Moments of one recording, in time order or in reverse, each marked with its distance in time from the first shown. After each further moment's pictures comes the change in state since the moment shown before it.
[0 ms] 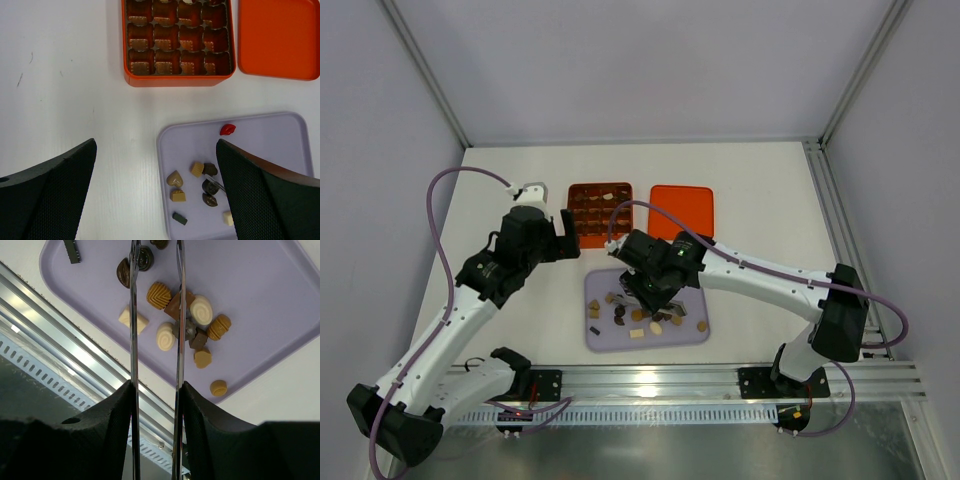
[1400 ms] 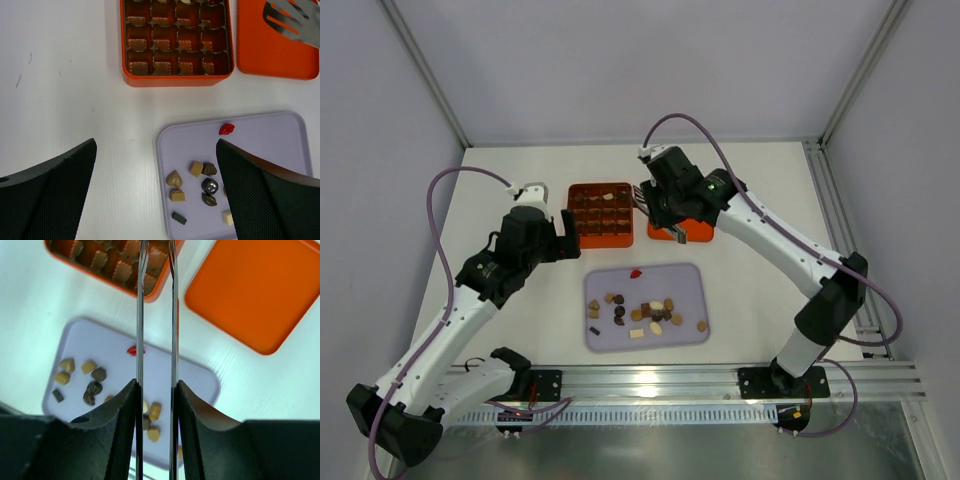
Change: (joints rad) left arm -0.005 0.000 0.002 0.000 0.000 0.000; right arm -0.348 0.120 0.325 0.111 0.106 -0.029
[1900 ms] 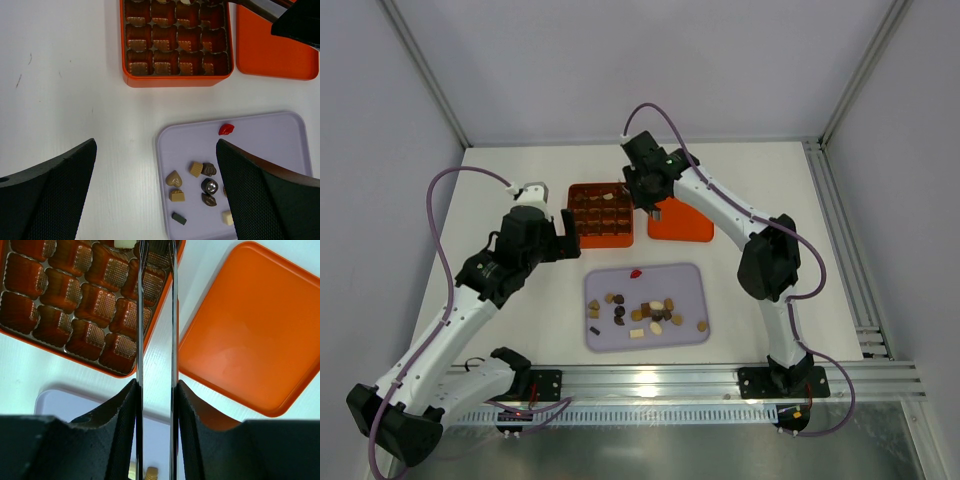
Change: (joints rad) left arm 0.000 0.000 0.002 0.000 0.000 0.000; right arm -0.069 0.412 0.330 0.013 -0.012 -0.011
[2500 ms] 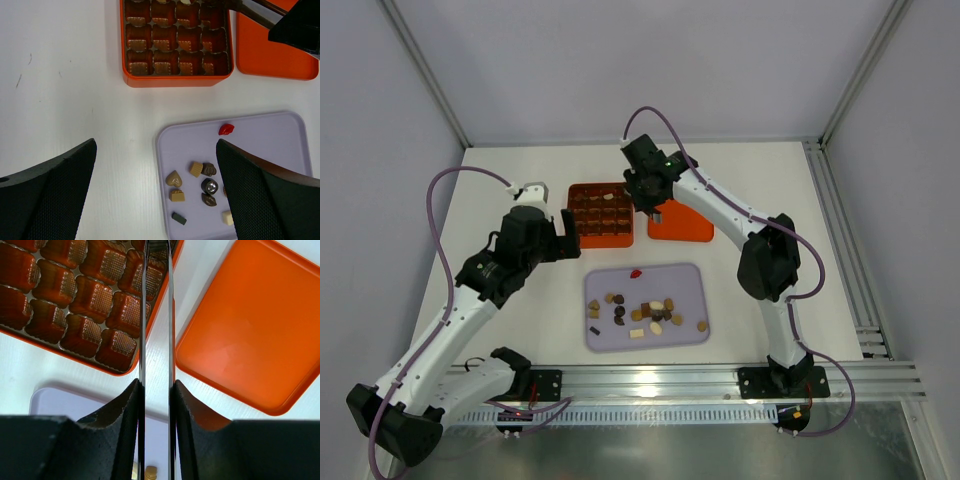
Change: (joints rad) left arm 0.000 0.000 0.000 0.000 0.000 0.000; right arm 0.000 0.000 -0.028 0.006 -0.002 0.000
